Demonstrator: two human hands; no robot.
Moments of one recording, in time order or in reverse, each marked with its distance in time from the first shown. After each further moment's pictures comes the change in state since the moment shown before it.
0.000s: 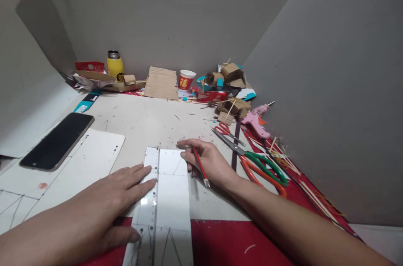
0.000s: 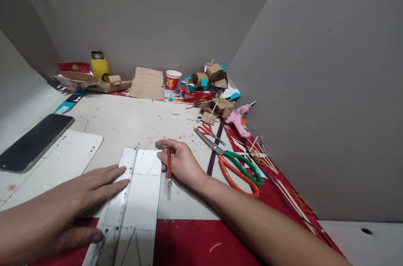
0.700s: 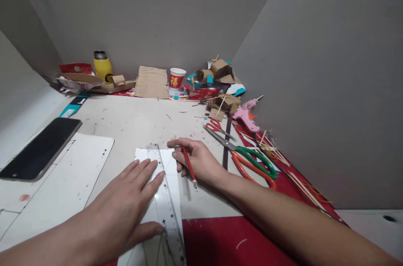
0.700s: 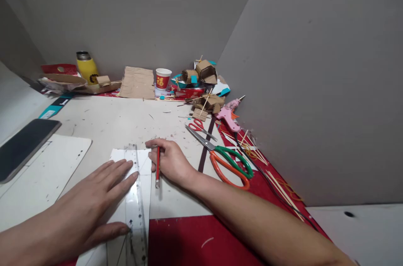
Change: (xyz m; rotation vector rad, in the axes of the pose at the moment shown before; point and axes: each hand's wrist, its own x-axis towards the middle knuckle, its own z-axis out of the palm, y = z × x) left_hand 0.041 0.014 0.041 0.197 0.222 0.120; right_hand 0.001 0.001 -0.001 0.039 -0.040 0.005
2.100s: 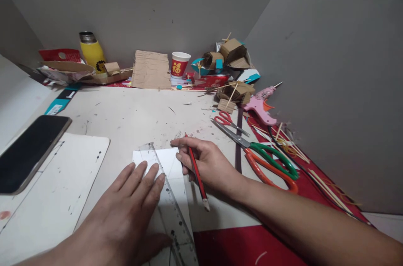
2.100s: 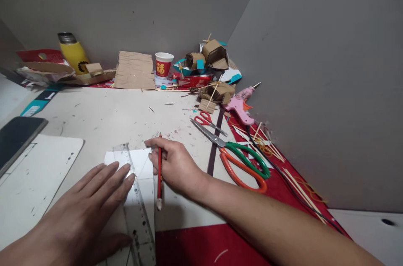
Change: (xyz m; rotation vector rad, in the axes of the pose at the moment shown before) left_hand 0.003 -0.006 0.013 0.047 0.103 0.036; right_hand 0.000 0.001 -0.001 -0.045 -0.013 -0.055
